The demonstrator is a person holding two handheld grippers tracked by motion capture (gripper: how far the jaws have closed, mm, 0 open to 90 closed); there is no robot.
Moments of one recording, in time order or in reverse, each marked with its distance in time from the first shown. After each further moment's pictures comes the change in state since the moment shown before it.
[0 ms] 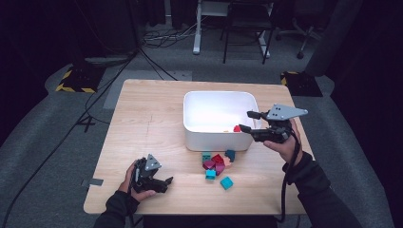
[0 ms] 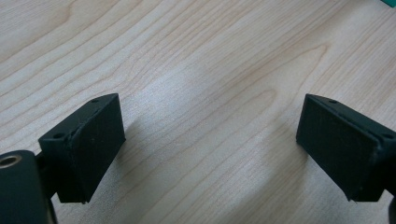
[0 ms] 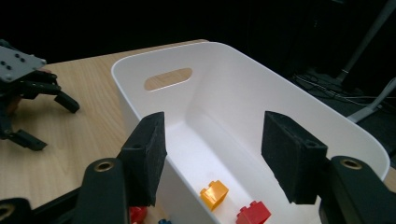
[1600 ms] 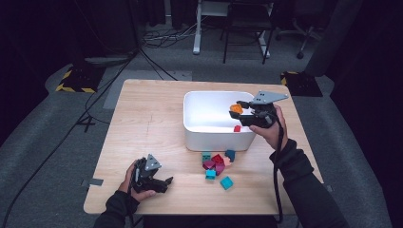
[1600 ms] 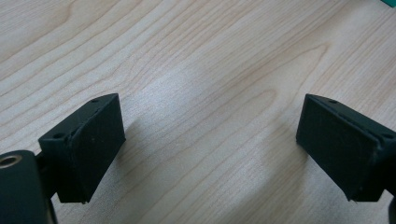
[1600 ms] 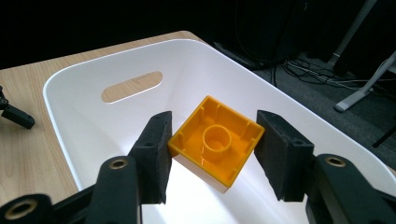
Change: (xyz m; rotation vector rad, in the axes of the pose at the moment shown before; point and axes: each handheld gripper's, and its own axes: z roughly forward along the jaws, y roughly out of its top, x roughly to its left) left arm 0.000 0.000 0.000 0.000 0.000 0.000; right arm -0.028 0.015 0.054 0.057 -0.049 0.036
